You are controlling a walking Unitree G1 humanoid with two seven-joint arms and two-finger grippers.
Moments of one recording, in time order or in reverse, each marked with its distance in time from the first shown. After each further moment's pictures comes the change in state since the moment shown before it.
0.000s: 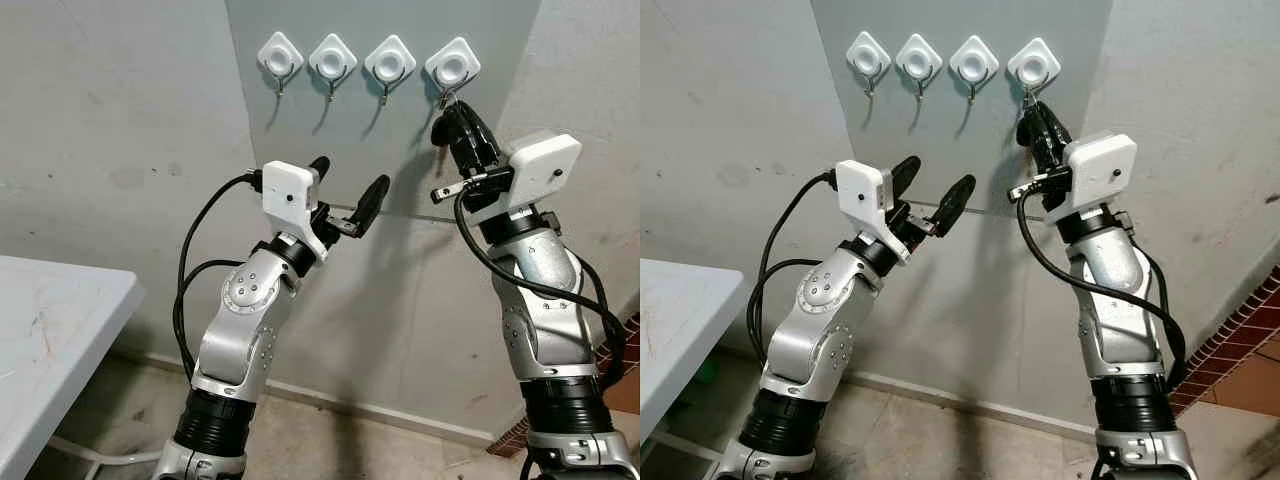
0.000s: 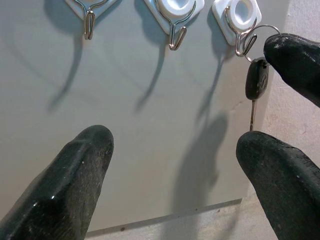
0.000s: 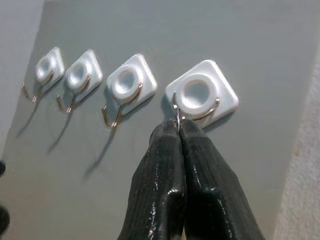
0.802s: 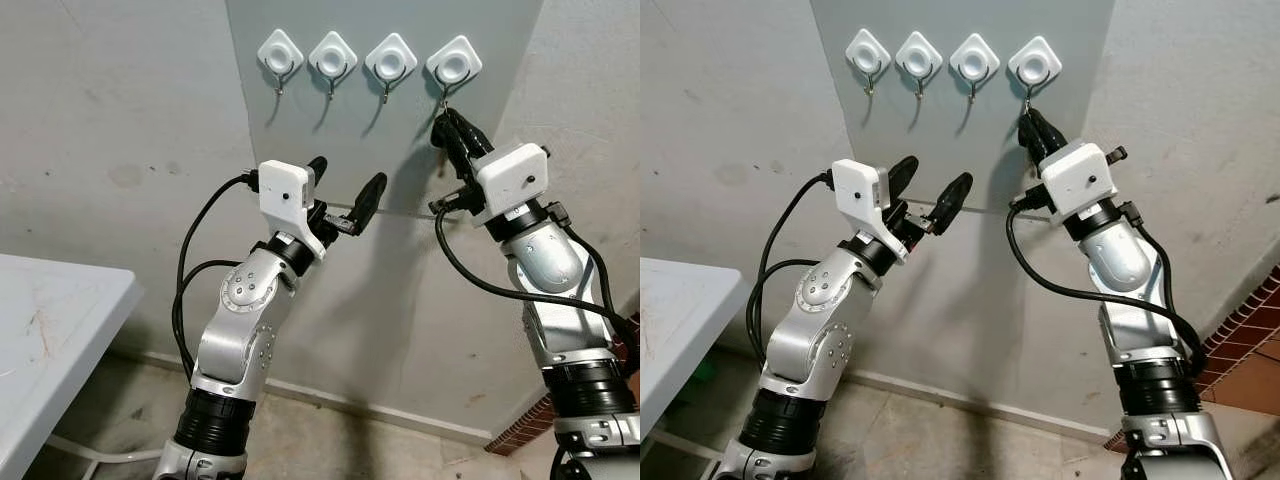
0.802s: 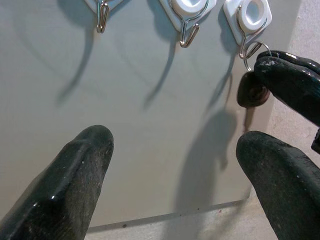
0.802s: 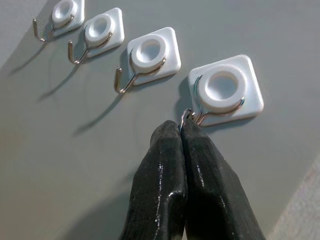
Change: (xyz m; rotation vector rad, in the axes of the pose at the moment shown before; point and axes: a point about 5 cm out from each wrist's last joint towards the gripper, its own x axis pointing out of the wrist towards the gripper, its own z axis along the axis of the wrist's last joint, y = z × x) left arm 0.000 0.003 0.001 -0.024 -0.002 0.015; right arm 0.005 -0.010 -0.006 -0.288 0.013 0.103
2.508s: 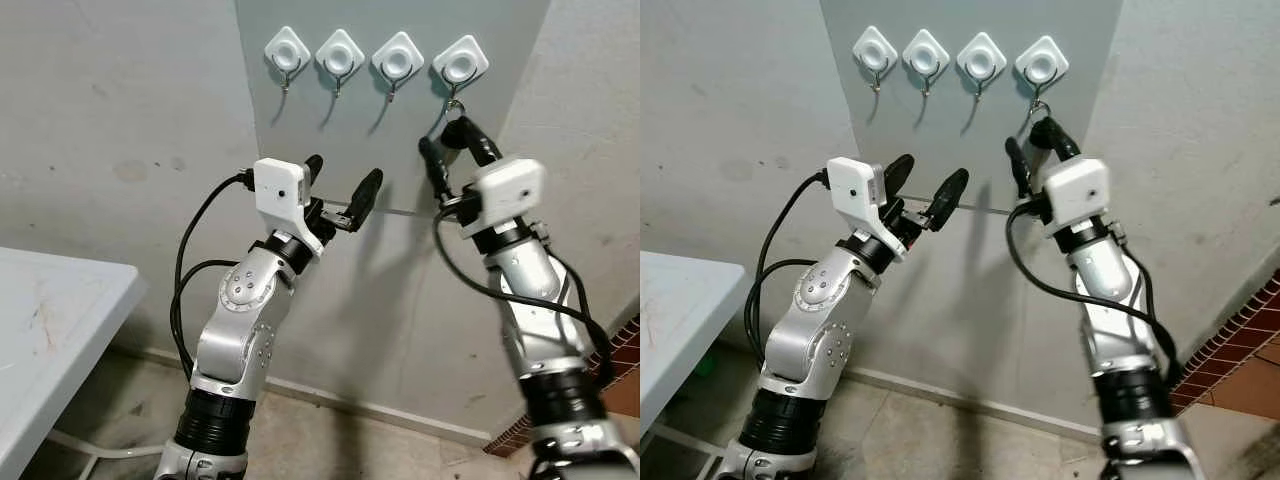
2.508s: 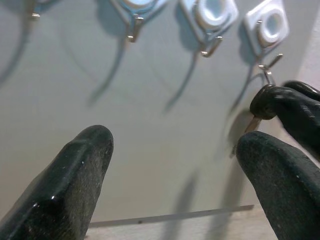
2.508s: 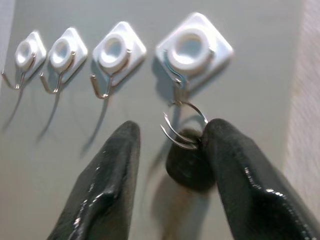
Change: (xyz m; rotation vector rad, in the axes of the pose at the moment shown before) left arm -0.001 0.004 0.002 -0.016 -0.009 0.041; right arm -0.017 0.020 -0.016 0.391 0.002 -0.240
